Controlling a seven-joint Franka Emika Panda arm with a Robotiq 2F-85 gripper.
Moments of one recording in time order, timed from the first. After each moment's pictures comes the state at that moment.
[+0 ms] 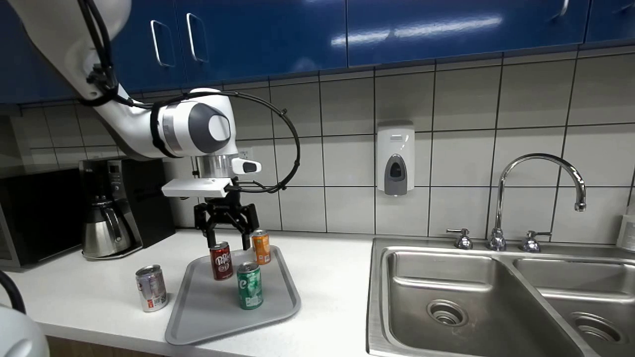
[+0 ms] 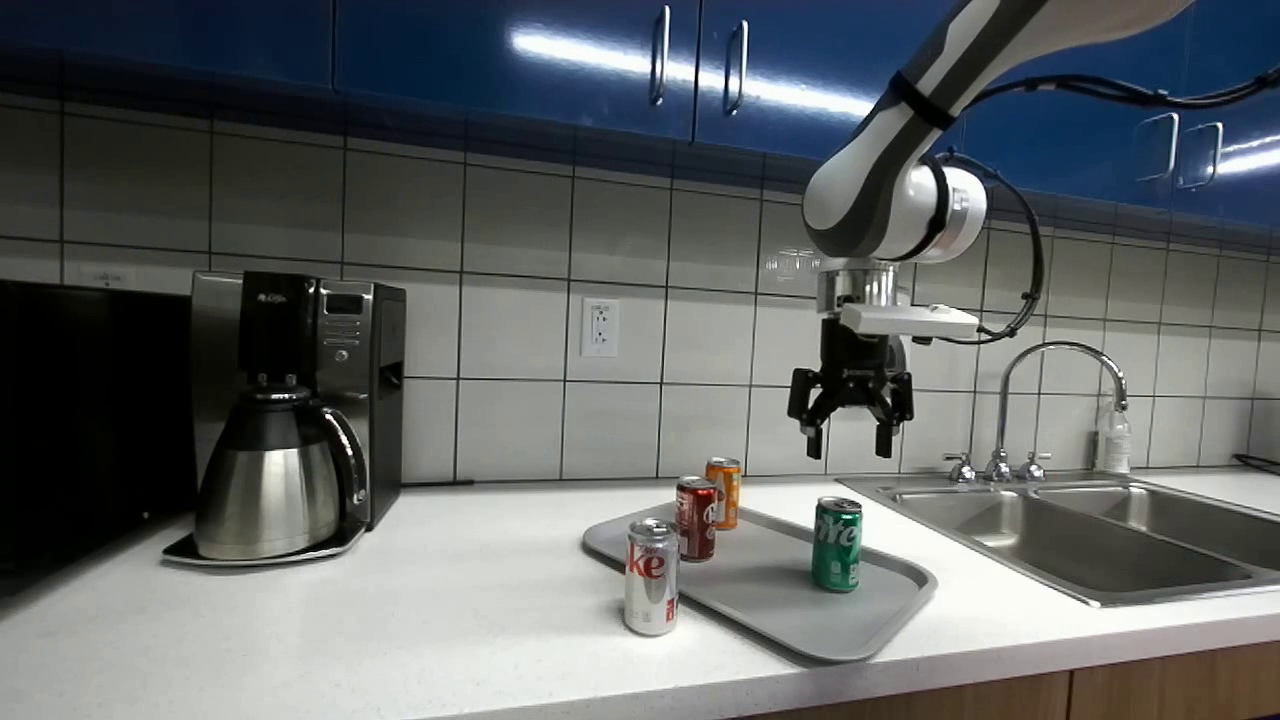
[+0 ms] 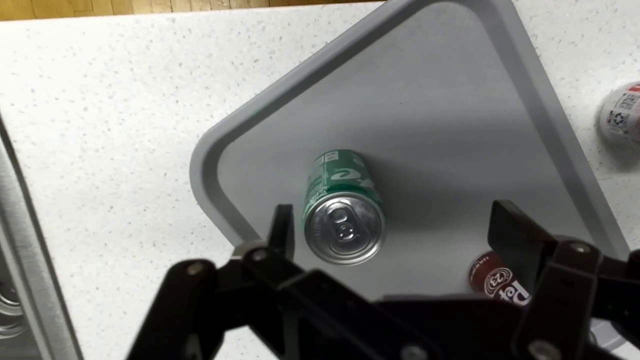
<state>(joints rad) 0.06 -0.11 0.02 -2.43 -0.02 2.30 0.09</state>
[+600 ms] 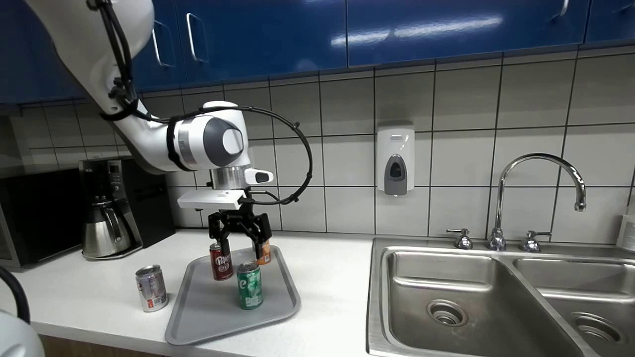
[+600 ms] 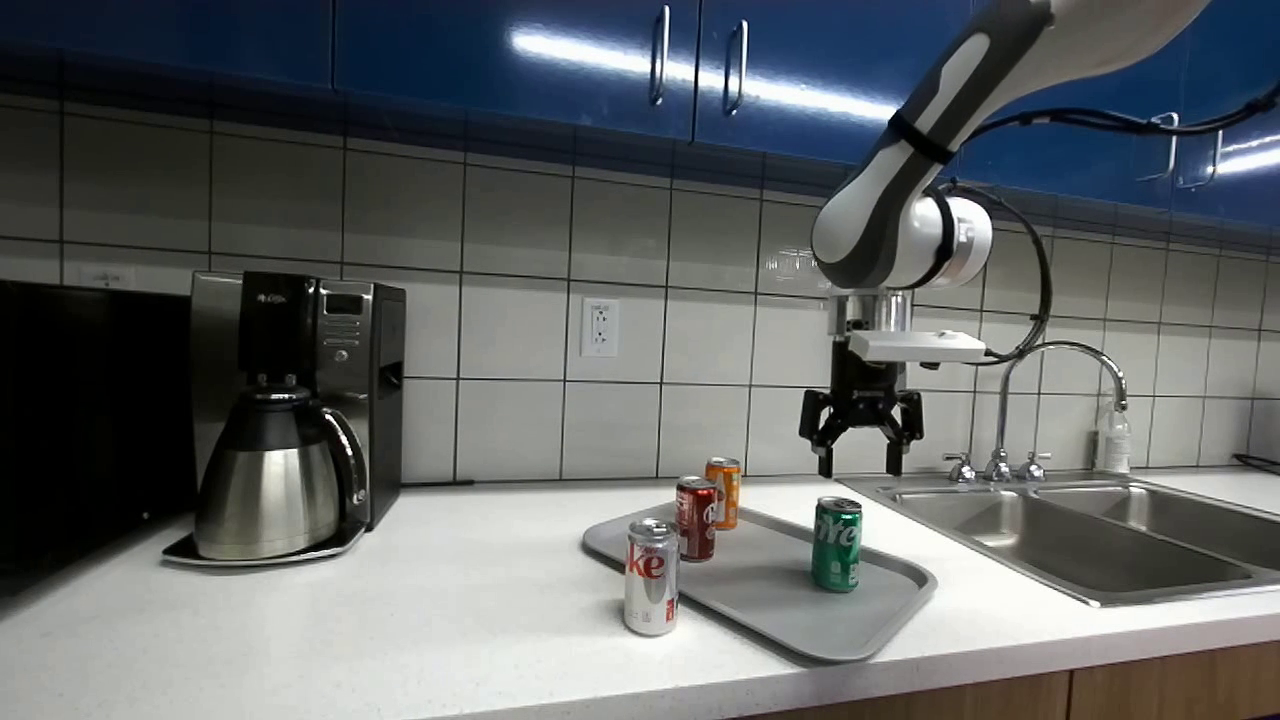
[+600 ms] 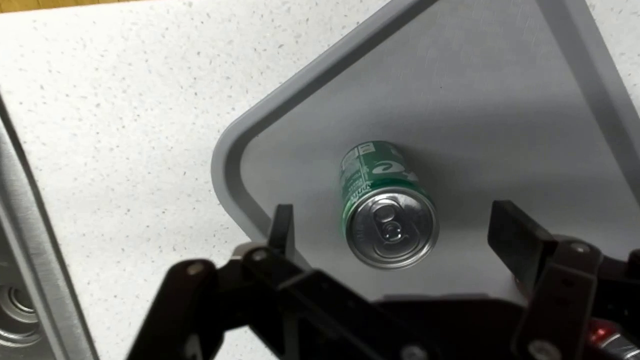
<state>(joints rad) 0.03 -0.05 0.01 -2.43 -0.05 2.38 0.10</state>
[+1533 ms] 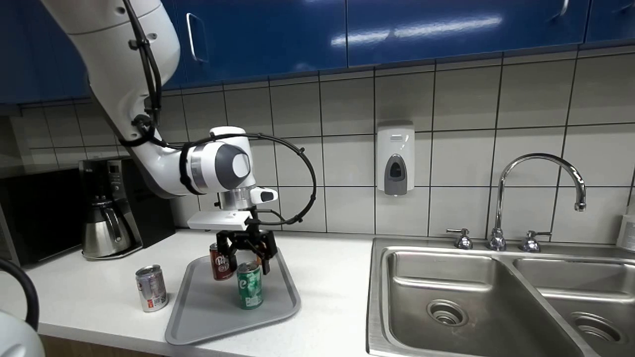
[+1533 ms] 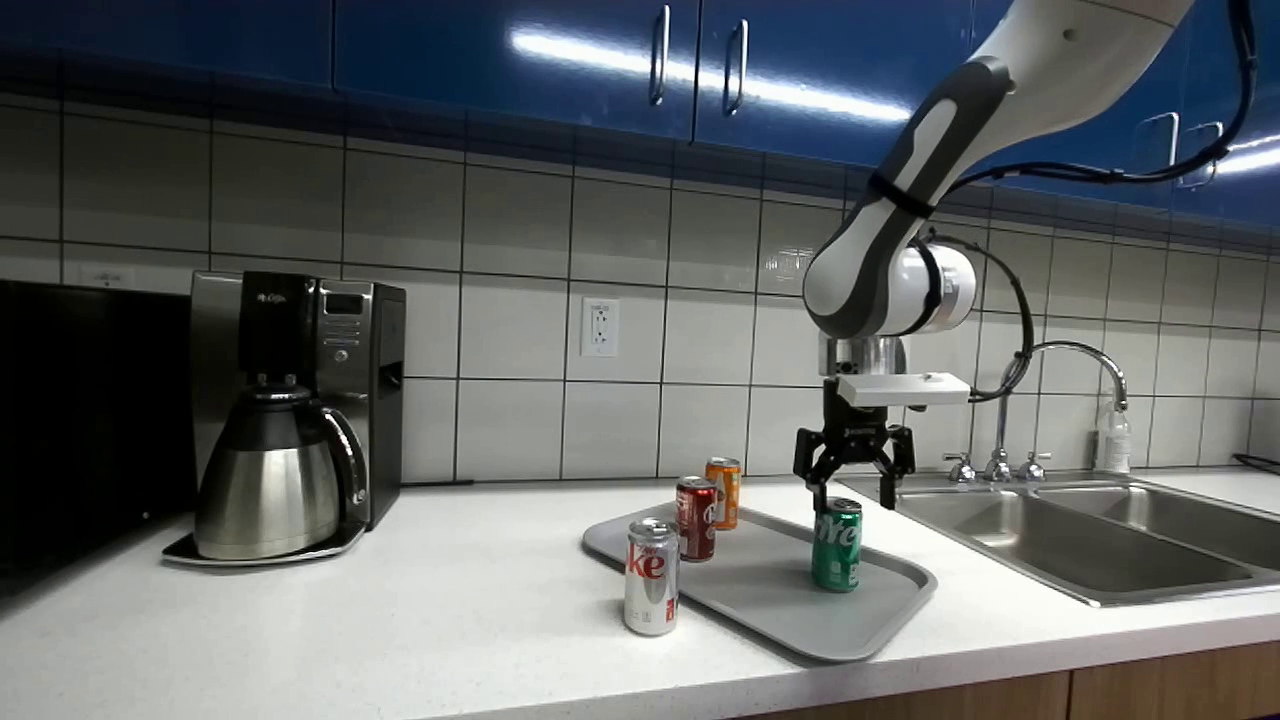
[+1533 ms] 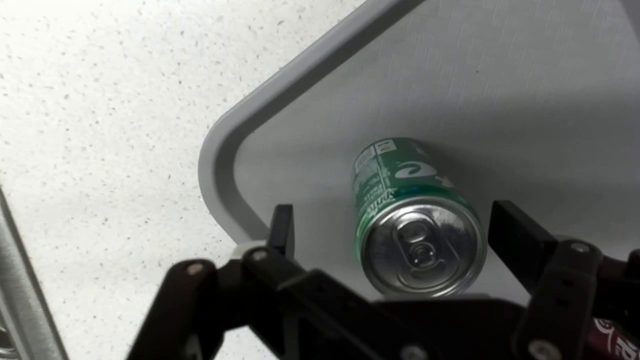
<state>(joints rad) 0.03 0.09 0.00 -2.41 -0.10 2.48 0.15</state>
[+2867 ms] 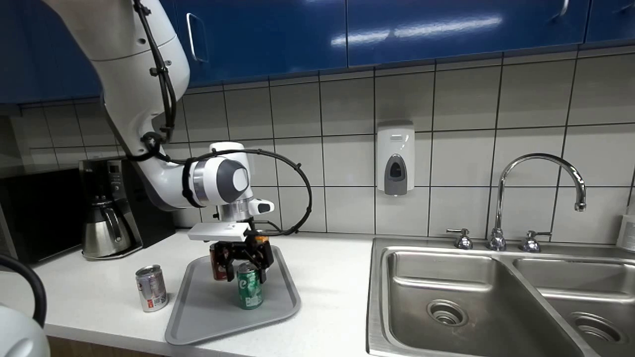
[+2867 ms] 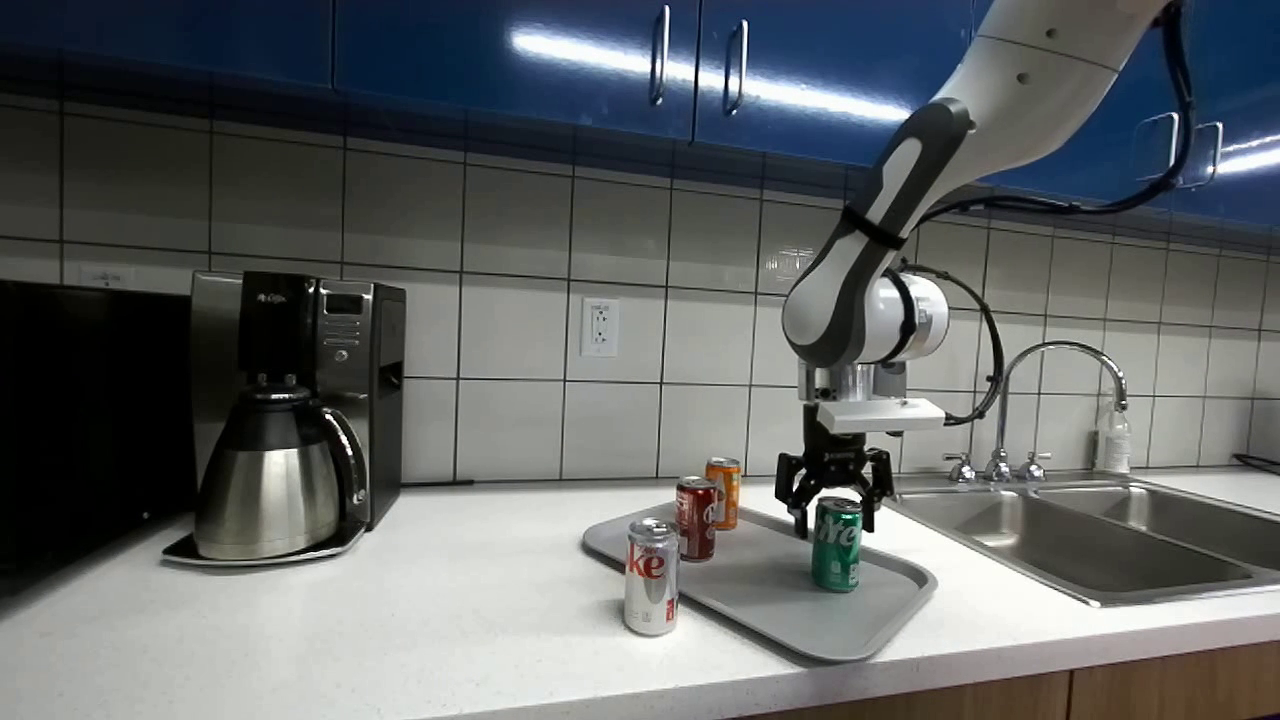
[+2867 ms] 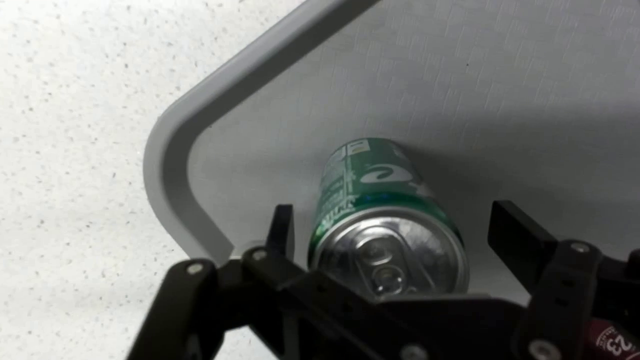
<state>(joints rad) 0.07 0.20 0.00 -2.36 -0.10 2.52 0.15</state>
